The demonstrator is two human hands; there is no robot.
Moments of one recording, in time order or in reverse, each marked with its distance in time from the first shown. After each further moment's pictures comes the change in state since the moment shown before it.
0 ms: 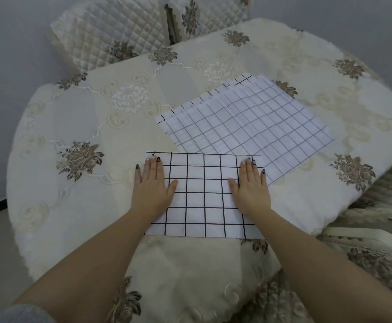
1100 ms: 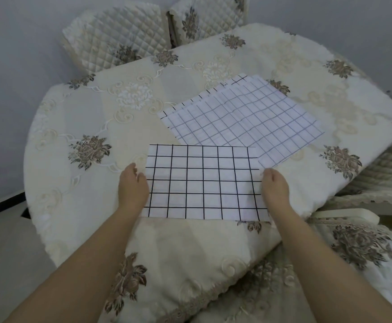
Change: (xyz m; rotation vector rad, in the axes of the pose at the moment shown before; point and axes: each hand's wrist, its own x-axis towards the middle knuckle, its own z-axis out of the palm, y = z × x) left_hand -0.052 -0.013 -0.059 -0.830 0.119 -0.506; right_hand -0.064 0.020 -0.052 0.856 0.247 0.354
